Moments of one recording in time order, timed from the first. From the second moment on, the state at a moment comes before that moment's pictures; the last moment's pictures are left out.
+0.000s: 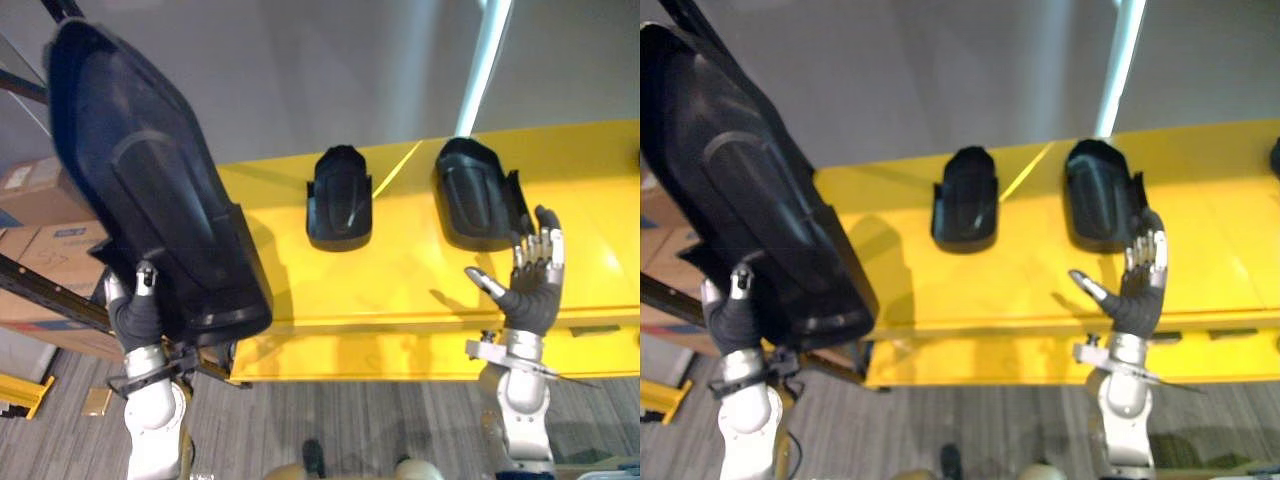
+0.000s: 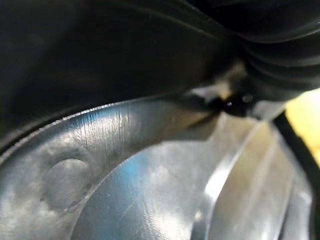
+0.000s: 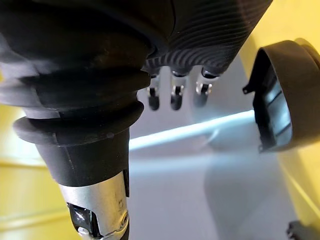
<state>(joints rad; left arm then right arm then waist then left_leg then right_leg) 0.15 0.21 0.25 -0.23 0.06 -0.25 0.22 0.11 -0.11 -0.05 -0.17 0.22 -0.52 -0.21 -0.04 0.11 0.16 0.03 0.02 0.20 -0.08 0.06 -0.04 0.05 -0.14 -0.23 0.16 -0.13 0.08</state>
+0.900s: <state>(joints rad) -0.40 0.52 0.18 0.63 0.01 0.03 0.12 0.09 -0.27 0.14 -0.19 0.33 -0.35 0.01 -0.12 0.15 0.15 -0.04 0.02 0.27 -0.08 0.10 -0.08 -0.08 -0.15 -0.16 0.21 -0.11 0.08</state>
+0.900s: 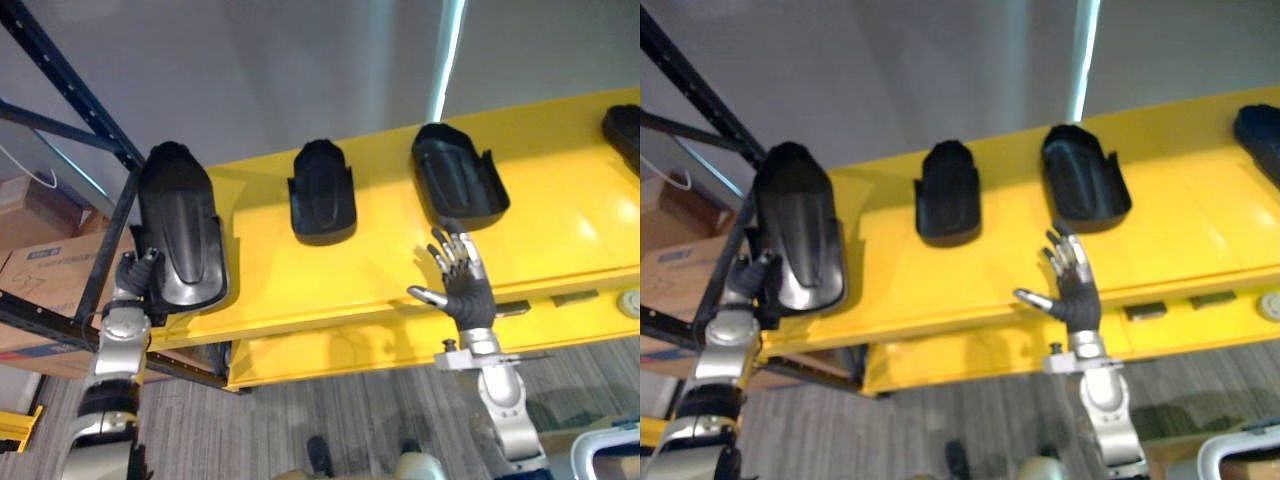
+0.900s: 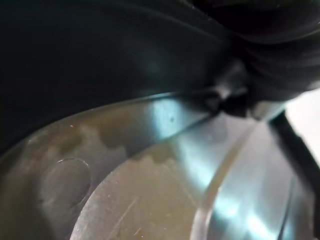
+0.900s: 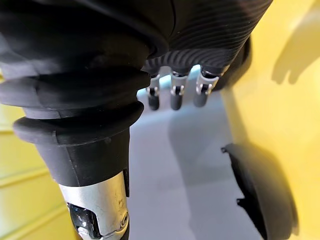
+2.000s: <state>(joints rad) -0.63 0.59 0.26 0.75 -0.10 0.18 0.07 -0.10 -0.33 0.36 -0.38 0.44 -0.34 0.17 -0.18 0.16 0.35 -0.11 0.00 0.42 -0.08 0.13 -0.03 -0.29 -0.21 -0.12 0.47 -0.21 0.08</state>
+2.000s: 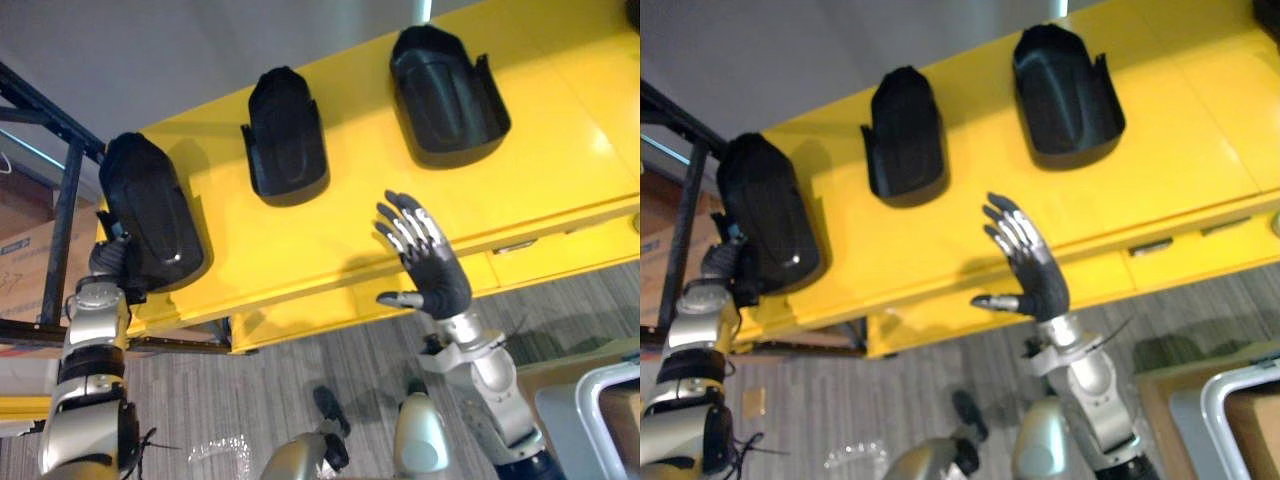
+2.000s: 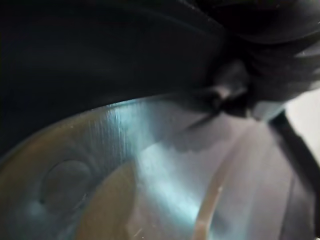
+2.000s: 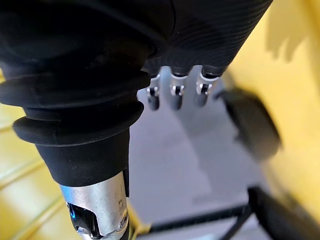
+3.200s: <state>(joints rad) -0.62 0.69 0.12 0.24 0.10 -0.22 0.73 0.04 -0.27 0.39 -0.25 0.34 -0.38 0.04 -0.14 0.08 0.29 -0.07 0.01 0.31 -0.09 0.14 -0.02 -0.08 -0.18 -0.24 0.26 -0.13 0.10</state>
